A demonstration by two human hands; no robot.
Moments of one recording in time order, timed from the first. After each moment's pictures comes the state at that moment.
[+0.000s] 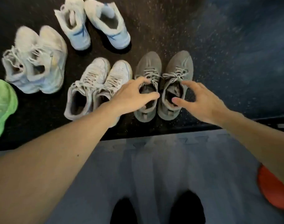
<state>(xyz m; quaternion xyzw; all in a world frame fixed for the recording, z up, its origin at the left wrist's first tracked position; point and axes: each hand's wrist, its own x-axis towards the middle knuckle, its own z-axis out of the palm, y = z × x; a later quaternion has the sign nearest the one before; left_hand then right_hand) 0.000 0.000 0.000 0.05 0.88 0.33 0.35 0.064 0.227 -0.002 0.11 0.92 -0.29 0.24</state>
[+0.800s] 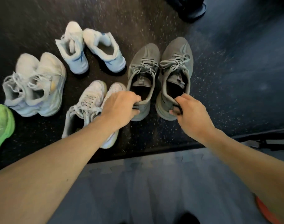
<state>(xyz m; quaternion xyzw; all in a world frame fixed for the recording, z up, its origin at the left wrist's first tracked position) -0.026 -0.003 0.036 0.25 0.94 0.13 0.16 0.049 0.206 0.027 0.04 0.96 -0.27 0.08</state>
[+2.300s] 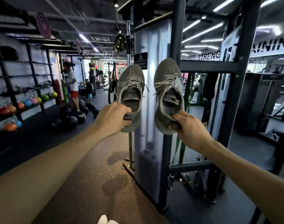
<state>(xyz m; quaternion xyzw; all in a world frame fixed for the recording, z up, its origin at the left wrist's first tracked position) 0.039 -0.046 1.075 0.30 0.91 0.09 -0.28 0.115 0.202 1.043 -0.11 0.93 -0.10 -0.33</state>
